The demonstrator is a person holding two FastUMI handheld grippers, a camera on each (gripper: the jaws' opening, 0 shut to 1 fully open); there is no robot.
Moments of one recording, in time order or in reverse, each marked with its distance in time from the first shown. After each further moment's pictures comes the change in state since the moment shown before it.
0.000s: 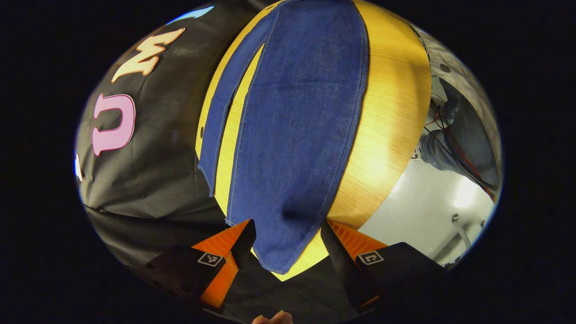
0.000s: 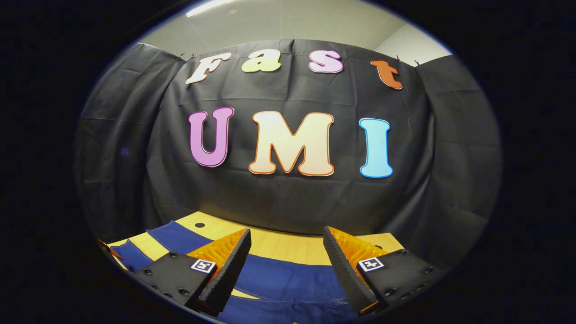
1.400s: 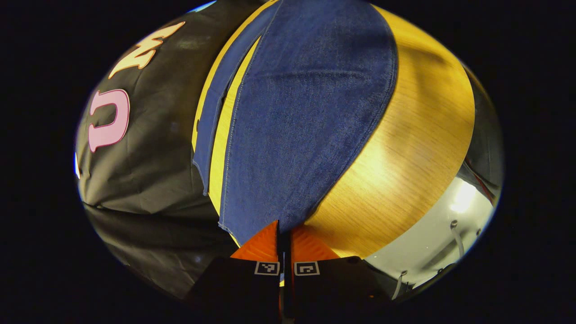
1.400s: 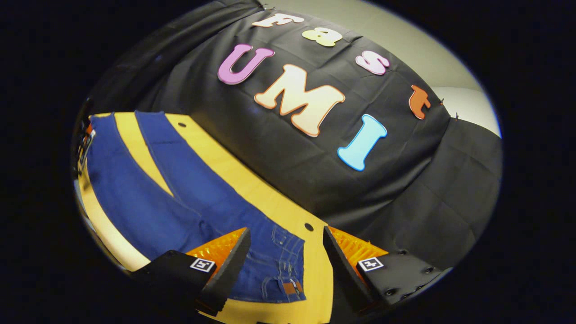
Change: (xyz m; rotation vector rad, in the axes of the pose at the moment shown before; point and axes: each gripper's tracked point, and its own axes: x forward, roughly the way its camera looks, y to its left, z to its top) left arm 0.029 -0.005 0.008 -0.038 0.082 0.008; right arm -0.101 -0.146 -0.115 -0.633 0.216 -0.060
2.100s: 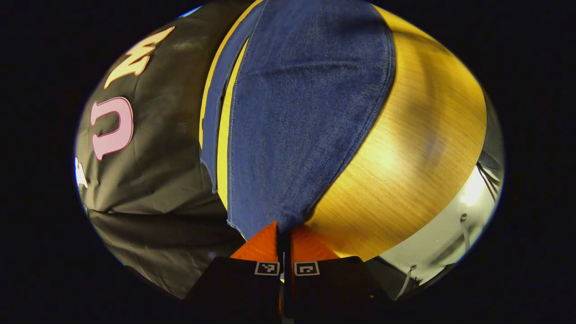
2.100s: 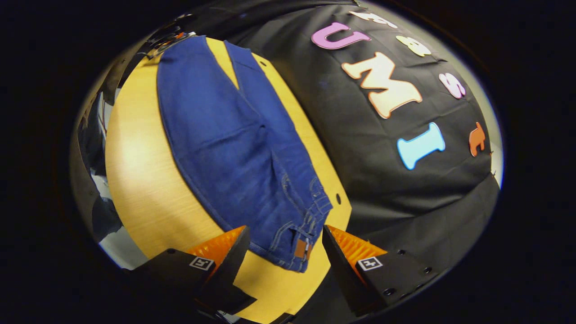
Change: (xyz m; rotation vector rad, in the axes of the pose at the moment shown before) left arm 0.000 0.003 0.001 0.036 0.063 0.071; right arm -0.027 0.066 -0.149 -0.424 0.145 0.296
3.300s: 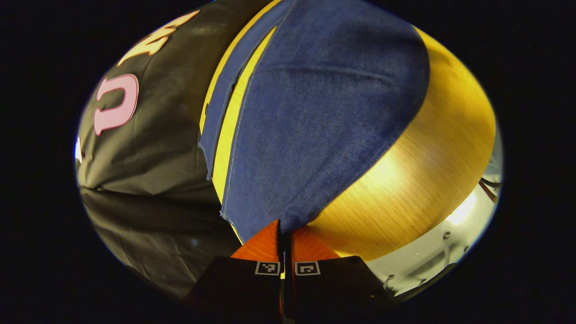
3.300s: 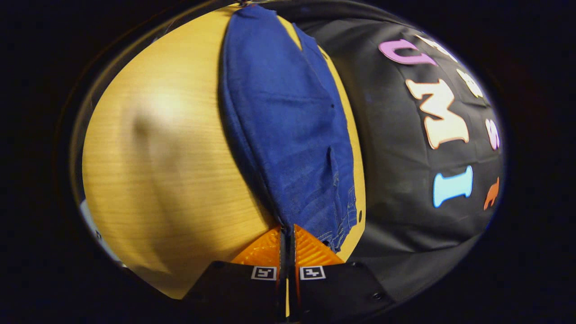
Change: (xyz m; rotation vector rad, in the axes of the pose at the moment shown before) left arm -0.003 0.007 0.001 -0.195 0.029 -0.049; right arm 0.066 0.032 -0.022 -0.283 -0.006 0.085
